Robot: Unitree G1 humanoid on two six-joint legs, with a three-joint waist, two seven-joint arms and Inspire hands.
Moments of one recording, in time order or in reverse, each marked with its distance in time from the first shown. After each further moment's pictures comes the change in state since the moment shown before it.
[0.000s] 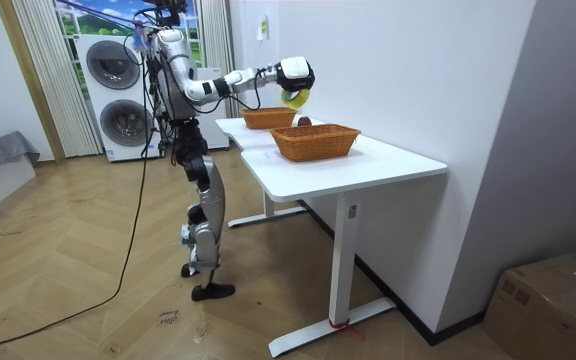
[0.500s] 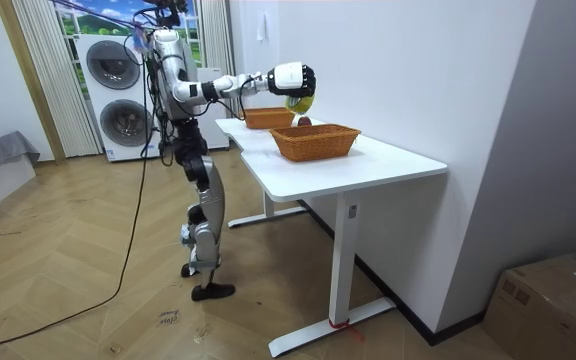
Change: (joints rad) left arm 0.022 0.001 0.026 -0.012 0.014 0.011 -0.009; right arm 0.052 -0.015 -0.104 0.094 0.084 0.001 -0.128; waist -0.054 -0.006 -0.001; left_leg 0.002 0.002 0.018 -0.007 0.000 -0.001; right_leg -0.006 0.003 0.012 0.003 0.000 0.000
